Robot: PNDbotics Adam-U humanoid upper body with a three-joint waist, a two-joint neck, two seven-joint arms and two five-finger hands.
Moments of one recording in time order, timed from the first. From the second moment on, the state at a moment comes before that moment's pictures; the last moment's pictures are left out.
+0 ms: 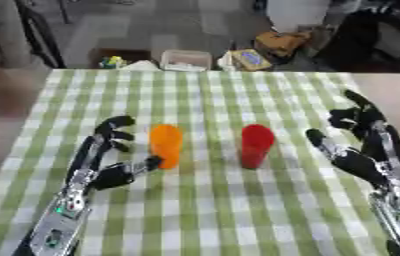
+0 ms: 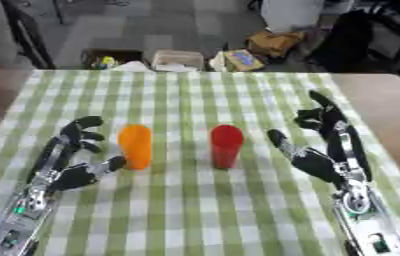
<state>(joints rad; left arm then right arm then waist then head) -0.59 0.09 -0.15 -1.21 -0.34 -0.17 0.07 -0.29 -0.29 -0.02 -1.61 0.10 -0.20 -0.14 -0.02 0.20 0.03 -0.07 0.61</state>
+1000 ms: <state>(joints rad) -0.69 0.05 -0.14 -1.04 -0.43 -0.20 0.11 -0.30 -0.29 -0.01 -1.61 0.09 -0.20 -0.14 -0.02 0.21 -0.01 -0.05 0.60</state>
